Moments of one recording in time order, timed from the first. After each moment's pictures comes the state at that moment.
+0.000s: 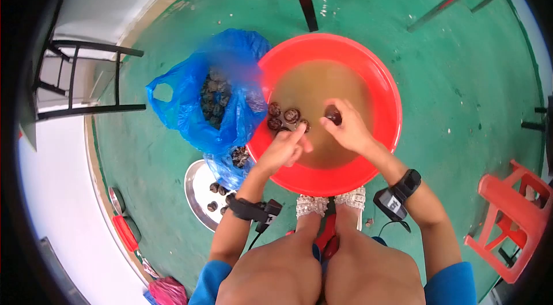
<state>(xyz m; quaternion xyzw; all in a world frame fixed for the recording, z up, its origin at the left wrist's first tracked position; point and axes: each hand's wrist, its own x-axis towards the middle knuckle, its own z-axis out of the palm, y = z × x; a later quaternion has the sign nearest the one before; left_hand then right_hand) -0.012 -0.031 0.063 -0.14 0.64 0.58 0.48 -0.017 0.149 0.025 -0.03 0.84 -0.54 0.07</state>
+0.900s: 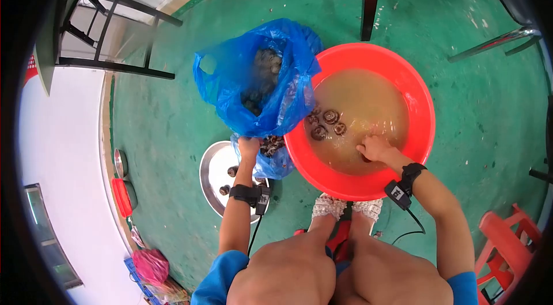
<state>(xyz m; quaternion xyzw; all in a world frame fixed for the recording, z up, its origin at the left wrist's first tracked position) 0.028 -0.237 -0.063 -0.37 0.83 0.42 0.03 -0.015 0.136 -0.059 -0.18 0.88 -0.07 0.44</state>
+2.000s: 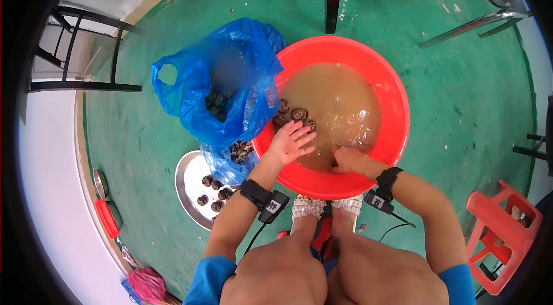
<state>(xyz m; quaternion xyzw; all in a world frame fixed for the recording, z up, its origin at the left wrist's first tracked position) -0.014 -0.054 -0.018 -0.45 0.31 0.77 0.34 0.015 0.137 -0.050 -0.21 0.84 -0.11 0.49</state>
